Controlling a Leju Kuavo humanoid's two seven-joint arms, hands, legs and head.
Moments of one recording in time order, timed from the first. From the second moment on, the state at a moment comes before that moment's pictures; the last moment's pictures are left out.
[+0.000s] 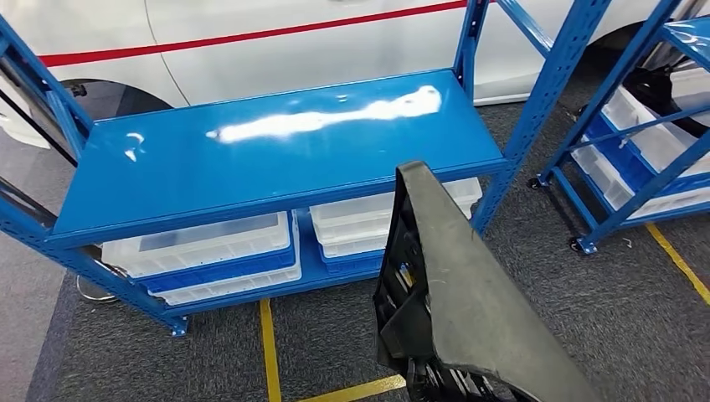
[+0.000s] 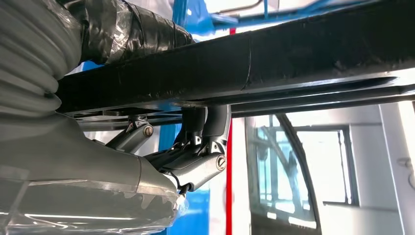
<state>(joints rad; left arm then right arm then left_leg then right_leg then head) -0.04 -0.17 1.03 -0.22 -1.12 0.05 -0.33 0.37 0.03 0.47 -1.90 0.06 -0.24 -0.67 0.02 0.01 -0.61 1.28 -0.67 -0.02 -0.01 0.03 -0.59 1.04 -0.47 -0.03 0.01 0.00</state>
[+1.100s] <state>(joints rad) -0.04 -0.17 1.05 -0.22 -1.15 0.04 -0.34 0.40 0.10 0.37 -1.89 0.02 -0.11 -0.67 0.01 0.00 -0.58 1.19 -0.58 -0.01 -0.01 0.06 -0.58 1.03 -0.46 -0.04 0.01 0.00</state>
